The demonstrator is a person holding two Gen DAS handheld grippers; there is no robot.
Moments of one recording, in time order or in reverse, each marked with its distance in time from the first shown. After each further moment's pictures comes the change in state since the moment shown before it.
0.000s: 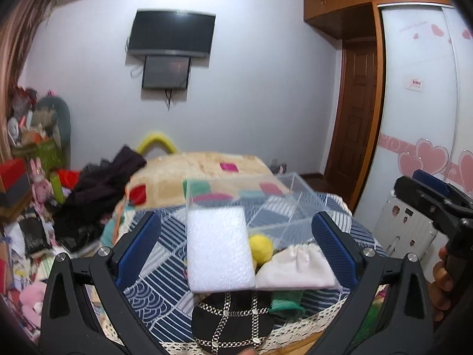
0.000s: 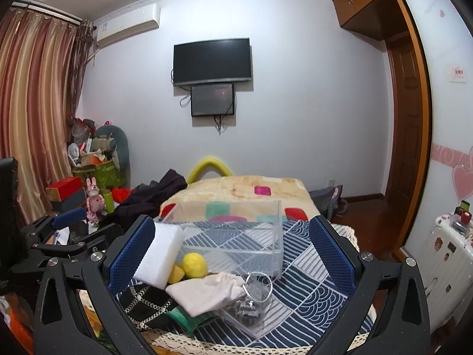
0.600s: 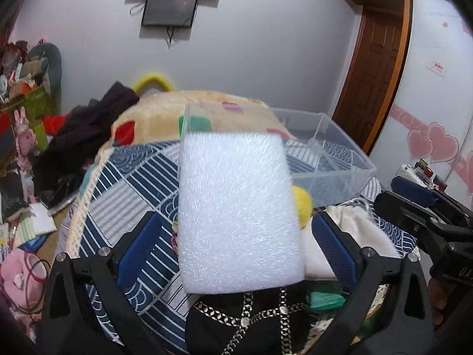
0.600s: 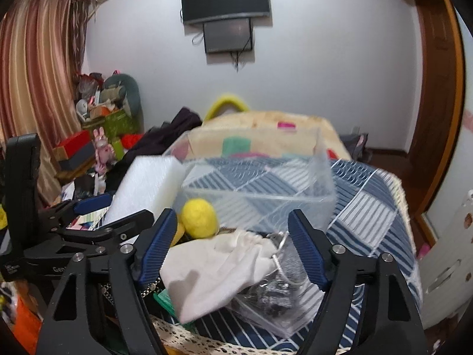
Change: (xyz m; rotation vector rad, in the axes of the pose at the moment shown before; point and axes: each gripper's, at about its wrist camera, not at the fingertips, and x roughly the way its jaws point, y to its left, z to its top) left arm 0.098 0.030 -0.048 -0.091 0.271 -0.026; right arm 0.091 0.000 -0.043 0.006 0.304 0.121
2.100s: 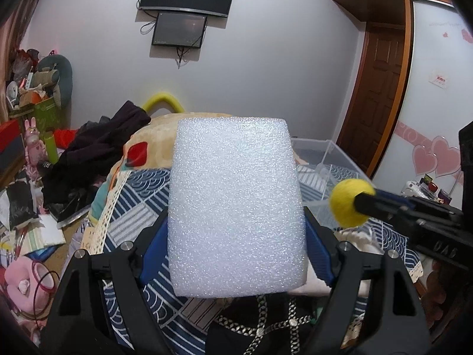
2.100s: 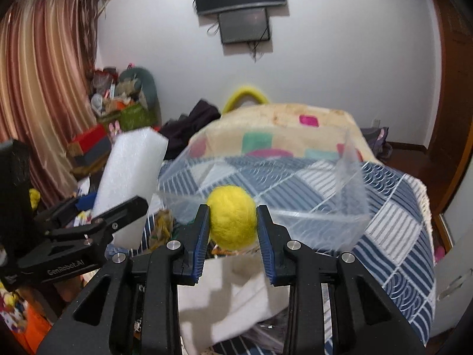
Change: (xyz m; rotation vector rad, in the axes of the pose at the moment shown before) left arm -0.018 0.014 0.014 -0.008 -0.106 0.037; right arm 0.012 0.002 0.023 -0.014 0.028 0.083
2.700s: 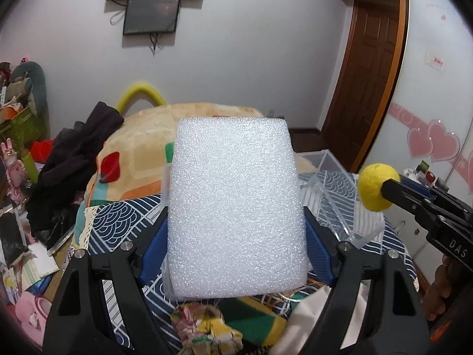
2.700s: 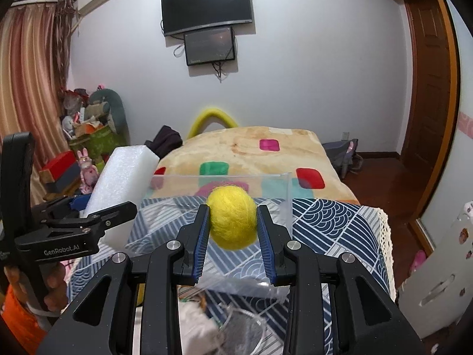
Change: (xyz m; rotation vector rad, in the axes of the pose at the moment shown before) left arm 0.068 -0.025 0.071 0.078 0.129 -0.058; right arm 0.005 -0.037 0.035 0.030 -0.063 -0.149
